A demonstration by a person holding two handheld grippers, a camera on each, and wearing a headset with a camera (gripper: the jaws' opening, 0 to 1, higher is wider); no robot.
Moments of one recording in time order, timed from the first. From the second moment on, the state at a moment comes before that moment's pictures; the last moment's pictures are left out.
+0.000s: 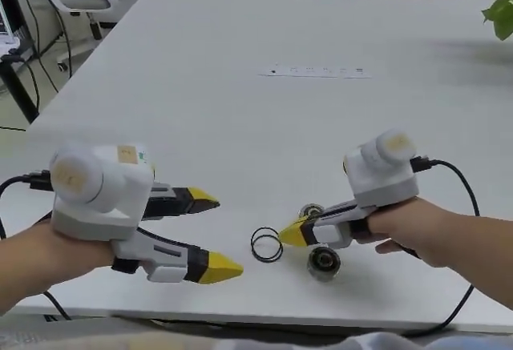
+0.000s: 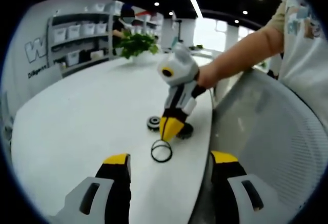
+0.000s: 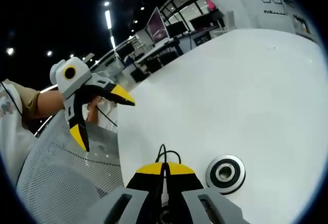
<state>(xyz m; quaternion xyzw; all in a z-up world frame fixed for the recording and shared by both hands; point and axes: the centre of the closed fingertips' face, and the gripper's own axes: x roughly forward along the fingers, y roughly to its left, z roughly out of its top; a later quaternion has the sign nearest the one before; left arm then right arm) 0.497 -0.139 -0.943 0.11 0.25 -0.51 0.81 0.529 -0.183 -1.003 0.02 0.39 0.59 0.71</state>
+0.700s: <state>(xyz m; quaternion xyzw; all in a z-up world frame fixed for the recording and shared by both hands) 0.502 -0.136 -0.948 0.11 0.26 -0.51 0.81 0.531 -0.188 -1.014 -0.05 0.38 0.58 0.71</state>
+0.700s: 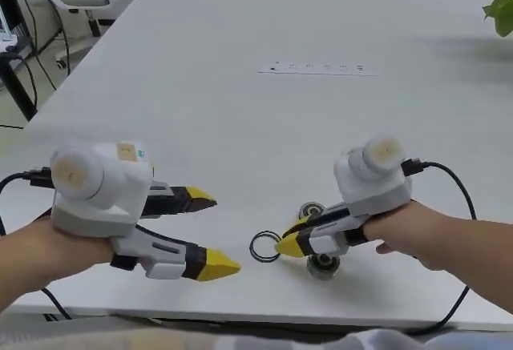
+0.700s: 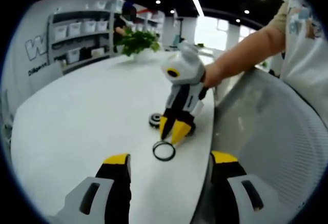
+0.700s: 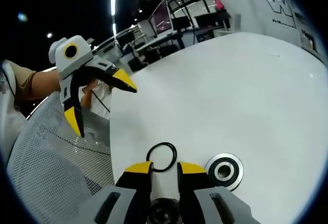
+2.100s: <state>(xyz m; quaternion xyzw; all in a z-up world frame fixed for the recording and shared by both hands) 0.554 -0.187 -0.953 0.14 0.26 -0.53 0.80 0.575 -0.268 -0.975 0.00 0.31 0.52 0.80</state>
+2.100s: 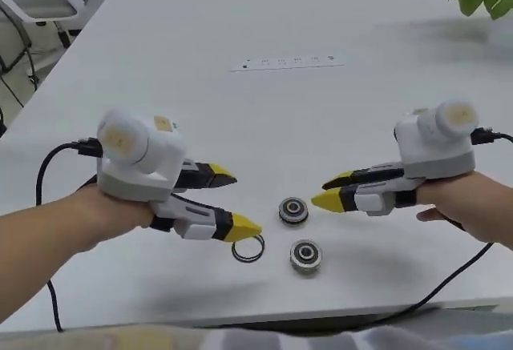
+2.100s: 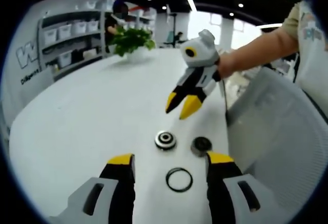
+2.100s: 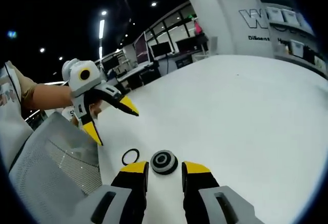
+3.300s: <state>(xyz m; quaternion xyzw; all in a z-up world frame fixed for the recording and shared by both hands) 0.576 -0.227 -0.987 0.13 0.29 -0.53 0.79 0.575 -0.251 -1.015 -0.06 0.30 0.56 0.77</state>
